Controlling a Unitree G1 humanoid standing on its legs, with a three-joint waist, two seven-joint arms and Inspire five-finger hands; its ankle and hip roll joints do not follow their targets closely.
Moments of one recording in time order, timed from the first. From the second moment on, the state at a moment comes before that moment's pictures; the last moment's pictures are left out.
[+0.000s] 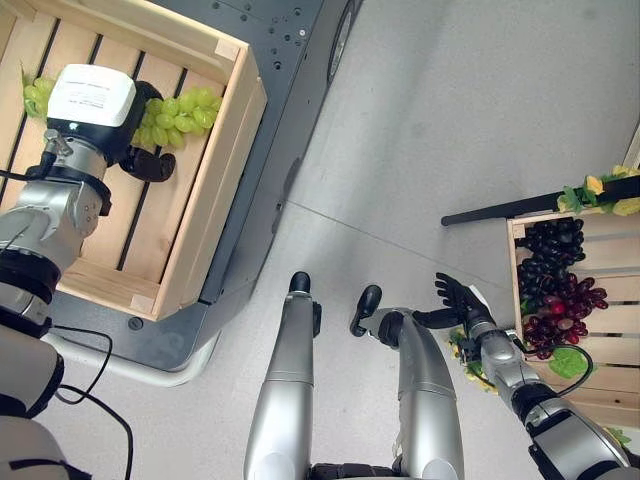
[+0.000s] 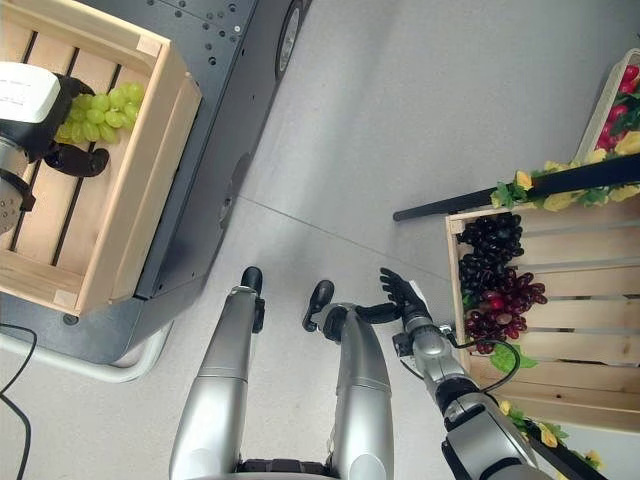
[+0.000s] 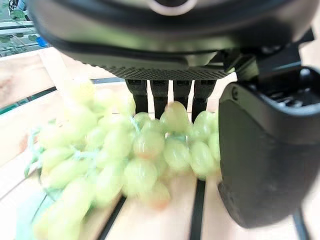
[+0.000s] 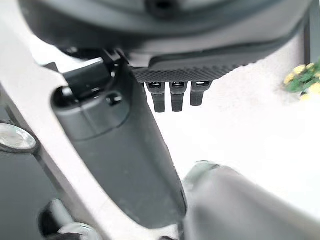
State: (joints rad) left arm -1.07 1.13 -0.78 0.90 0.46 -0.09 0.36; right arm -0.47 -0.42 0.46 1.04 0.44 -0.30 -0.03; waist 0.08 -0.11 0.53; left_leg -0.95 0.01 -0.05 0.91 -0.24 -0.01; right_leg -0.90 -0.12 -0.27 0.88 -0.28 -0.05
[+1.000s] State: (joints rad) left arm -0.56 0.94 -0.31 1.00 0.11 -0.30 0.37; right arm -0.30 -0.35 0.44 0.96 0.45 -0.29 0.00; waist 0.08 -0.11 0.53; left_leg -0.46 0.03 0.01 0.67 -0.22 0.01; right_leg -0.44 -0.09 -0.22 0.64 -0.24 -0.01
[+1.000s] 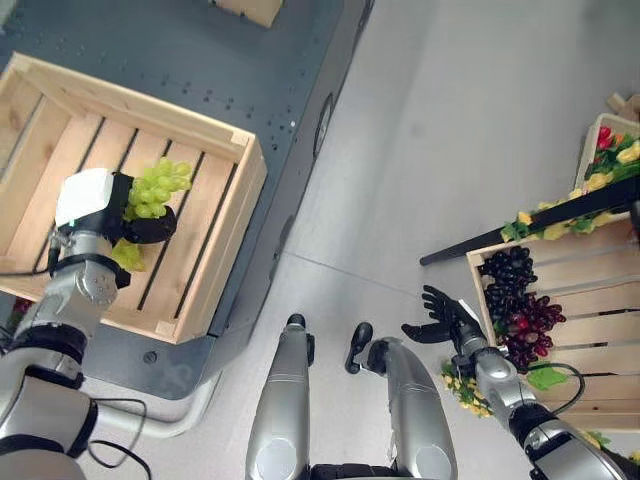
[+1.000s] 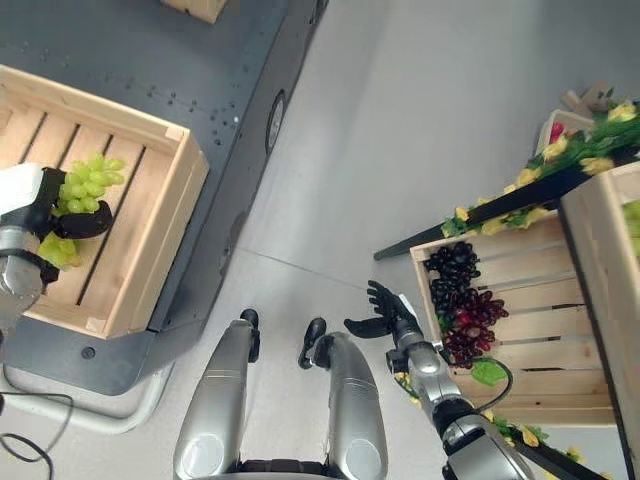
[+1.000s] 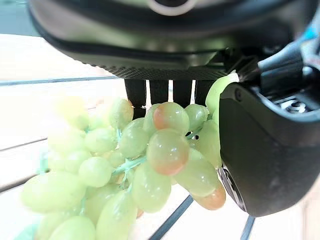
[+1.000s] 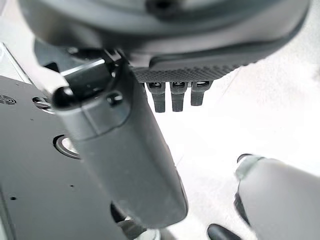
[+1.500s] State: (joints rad) left arm -0.28 0.68 -0.06 0.83 -0.21 -0.43 0.42; right arm -0.21 -0.31 0.32 0.93 0.44 -0.26 0.01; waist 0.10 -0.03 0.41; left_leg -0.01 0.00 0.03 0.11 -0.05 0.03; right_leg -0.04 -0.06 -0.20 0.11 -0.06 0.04
